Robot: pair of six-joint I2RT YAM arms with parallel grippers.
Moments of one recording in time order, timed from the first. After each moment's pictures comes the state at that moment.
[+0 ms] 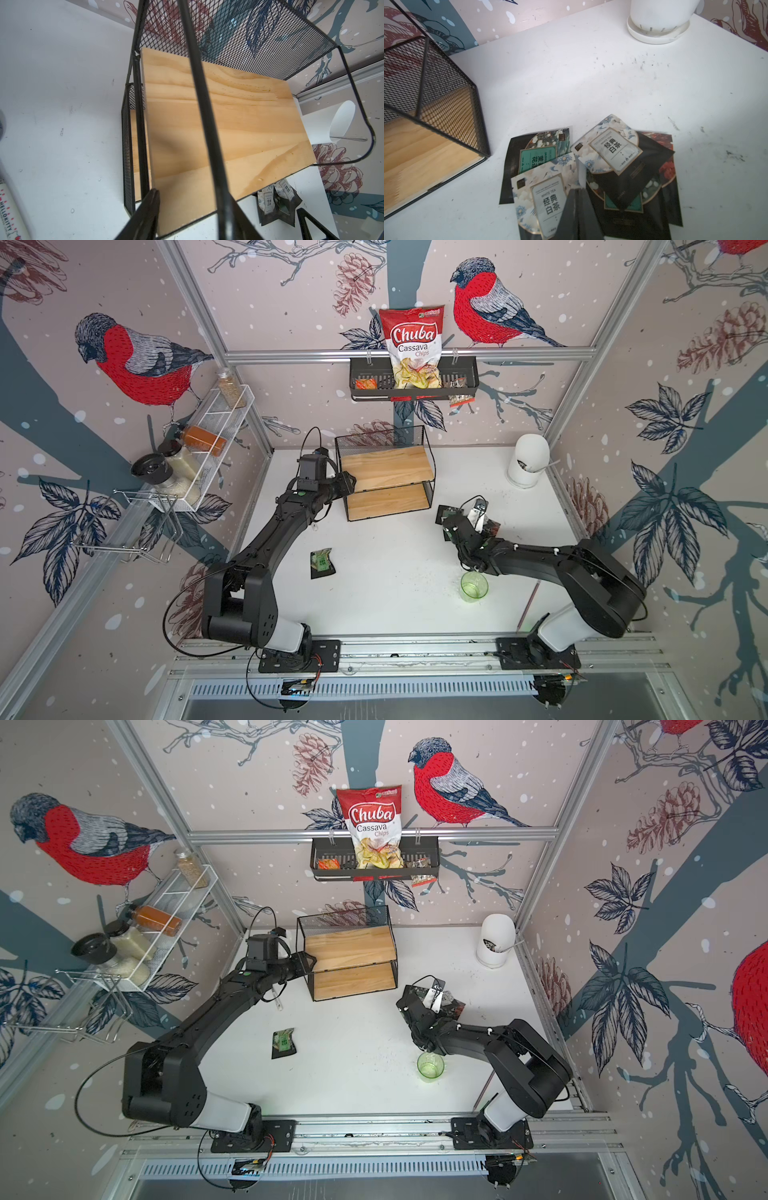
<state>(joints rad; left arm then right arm) -0.16 1.47 1.11 -0.28 0.26 -0.46 0.76 1.57 0.67 0.07 0.76 0.76</state>
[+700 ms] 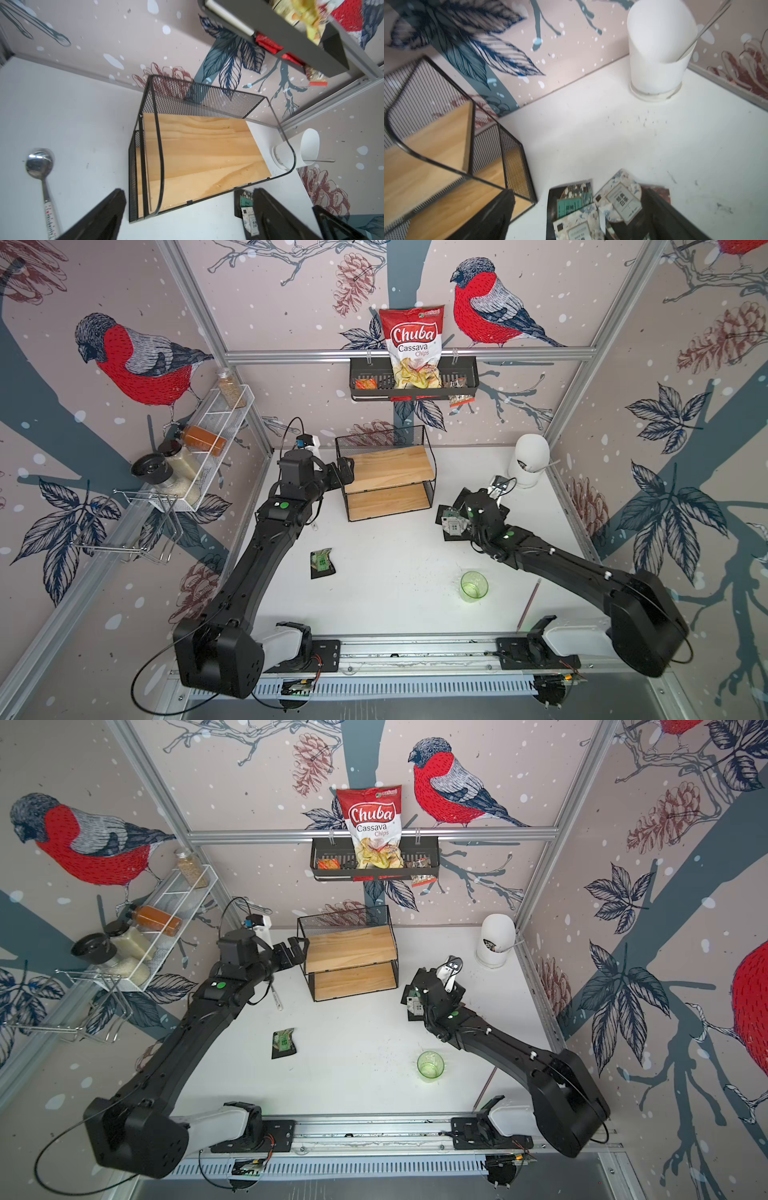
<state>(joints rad) -0.18 1.19 1.12 -0.30 0.13 -0.44 0.65 1.28 0.78 0.01 0.70 0.65</state>
